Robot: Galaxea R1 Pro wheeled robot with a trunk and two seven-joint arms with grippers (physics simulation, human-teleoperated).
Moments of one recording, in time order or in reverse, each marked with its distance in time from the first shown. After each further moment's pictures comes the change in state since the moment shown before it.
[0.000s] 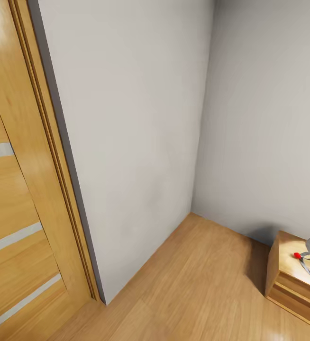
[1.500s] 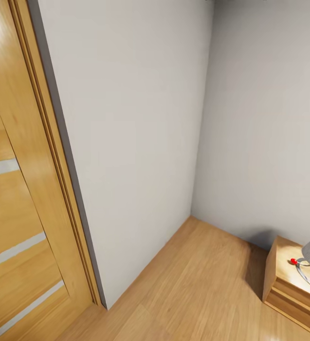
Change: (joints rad) left arm 0.008 -0.012 0.003 -0.456 0.001 -0.008 -0.001; right arm -0.010 -0.003 -0.013 -0.225 -0.018 -0.549 -0.225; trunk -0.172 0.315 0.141
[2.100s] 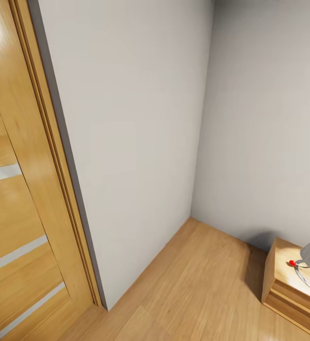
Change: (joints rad) left arm -0.113 0.051 0.070 0.121 0.194 -0.256 -0.008; right arm -0.098 -0.015 -0.007 -0.027 -0.063 -0.075 -0.003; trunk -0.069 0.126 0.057
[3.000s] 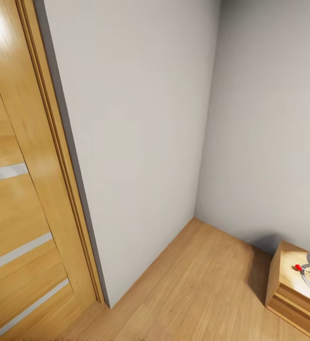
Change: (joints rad) left arm -0.001 0.001 -0.004 0.159 0.021 -0.264 0.005; right arm -0.005 0.002 0.008 0.008 -0.015 -0.003 0.001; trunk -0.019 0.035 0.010
